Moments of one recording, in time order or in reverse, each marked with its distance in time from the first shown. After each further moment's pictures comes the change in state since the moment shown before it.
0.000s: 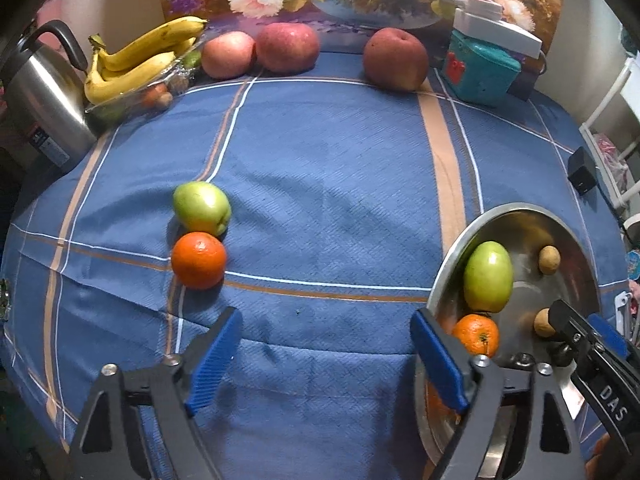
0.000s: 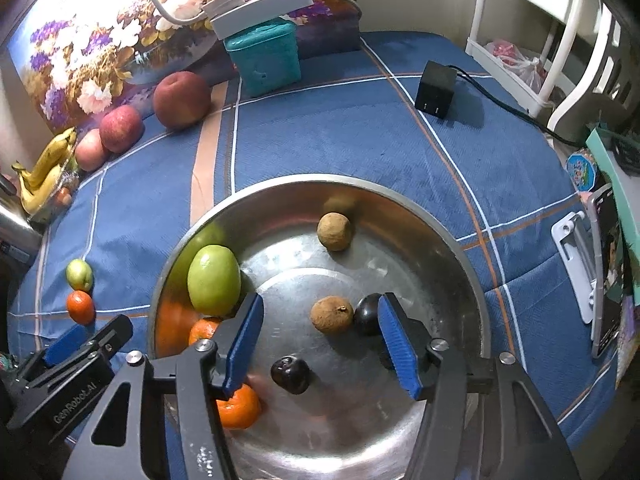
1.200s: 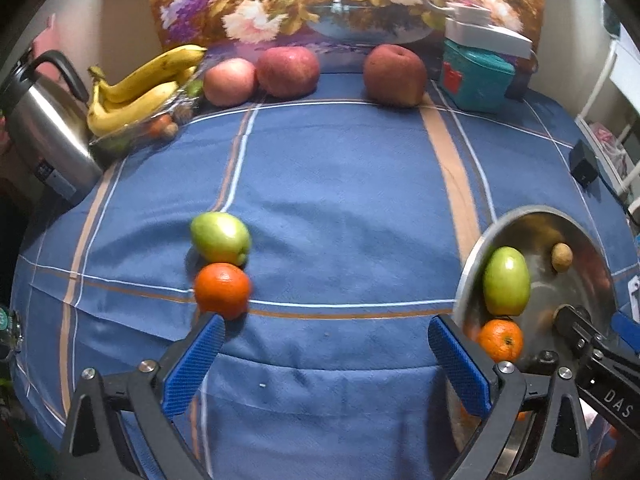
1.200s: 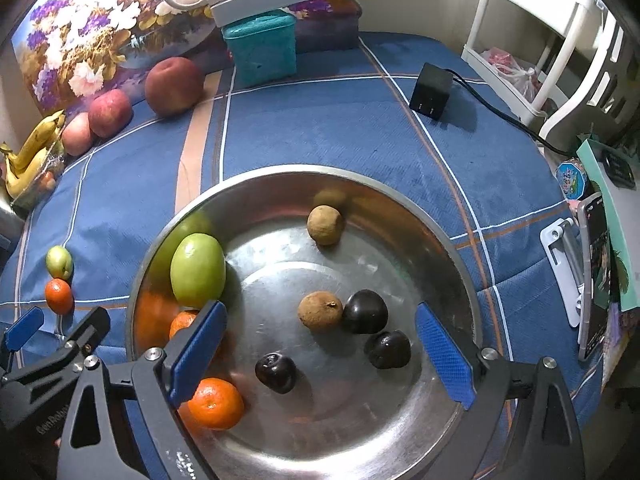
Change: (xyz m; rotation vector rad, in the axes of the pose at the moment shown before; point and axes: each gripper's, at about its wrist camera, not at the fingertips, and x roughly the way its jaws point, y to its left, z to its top) left arm -0.004 0.012 0.003 0.067 -0.085 0.029; right arm 0.005 0.006 -0.003 -0.030 0.003 -0.072
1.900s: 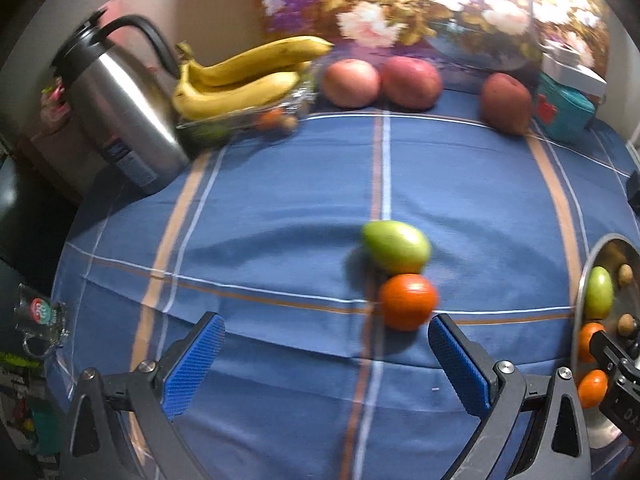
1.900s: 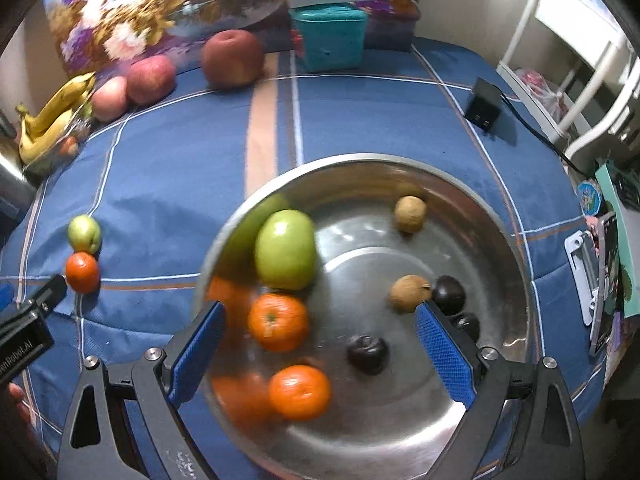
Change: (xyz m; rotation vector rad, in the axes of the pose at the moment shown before) left arm -0.012 0.111 0.002 -0.068 -0.012 0.154; right arm -0.004 0.066 -0.014 -0.090 0.020 0.005
